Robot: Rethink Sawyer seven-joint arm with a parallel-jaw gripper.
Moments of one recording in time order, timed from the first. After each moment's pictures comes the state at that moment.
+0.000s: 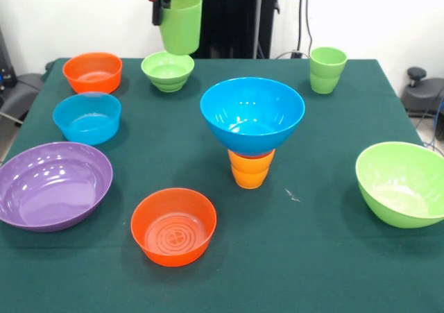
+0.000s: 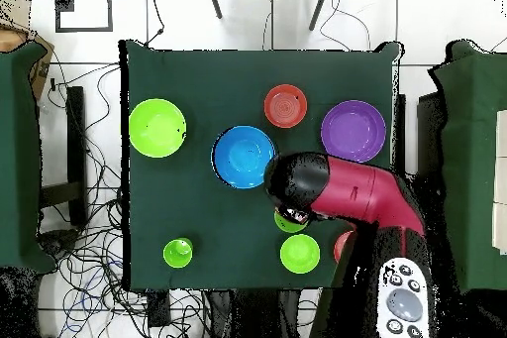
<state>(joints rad) -0.28 -0.79 -0.15 1.64 -0.19 0.97 0.57</state>
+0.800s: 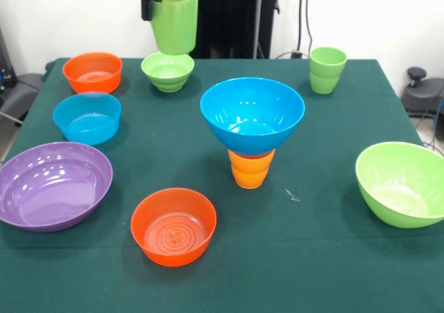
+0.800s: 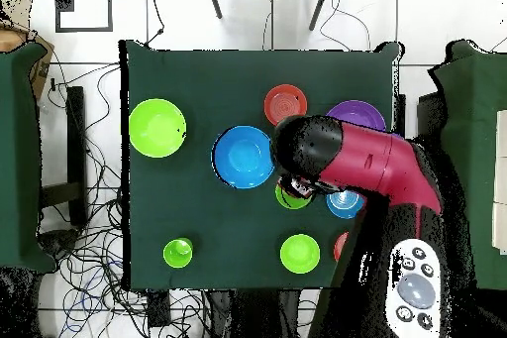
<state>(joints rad) -0.27 -0.76 -0.15 1.48 -0.12 1.09 0.59</state>
